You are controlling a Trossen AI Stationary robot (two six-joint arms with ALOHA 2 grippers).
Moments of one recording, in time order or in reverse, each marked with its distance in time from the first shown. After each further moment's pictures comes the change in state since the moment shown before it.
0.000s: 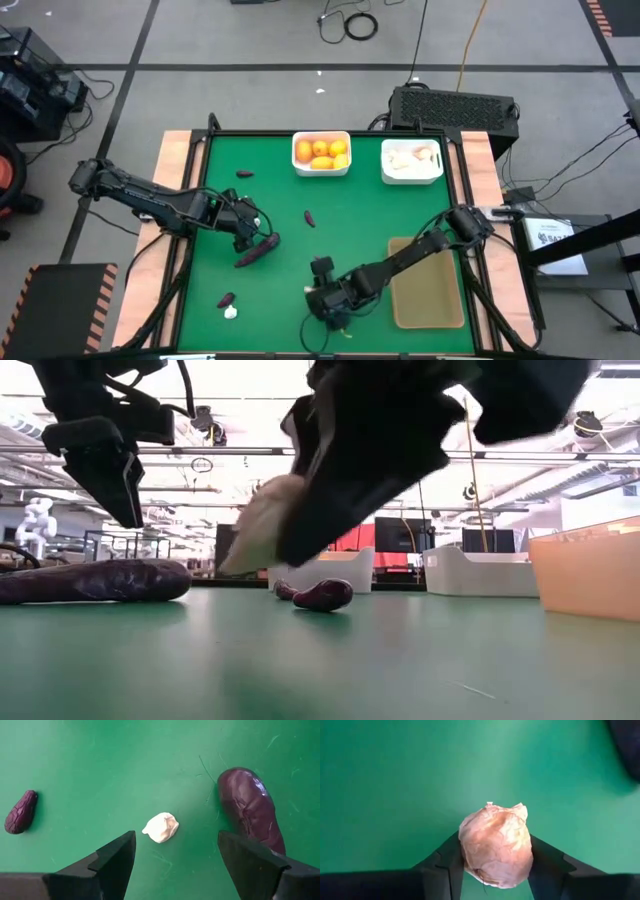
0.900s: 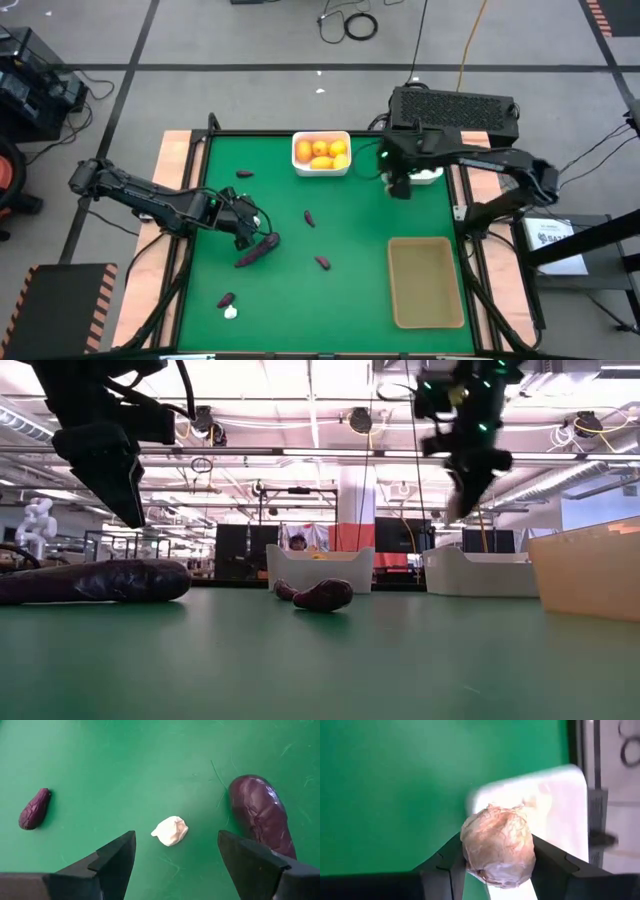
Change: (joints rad) left arm 0.000 0.000 0.001 -0.008 -0.046 -0.037; right arm -0.877 -0.763 -0.512 -0.503 -0.003 -0.307
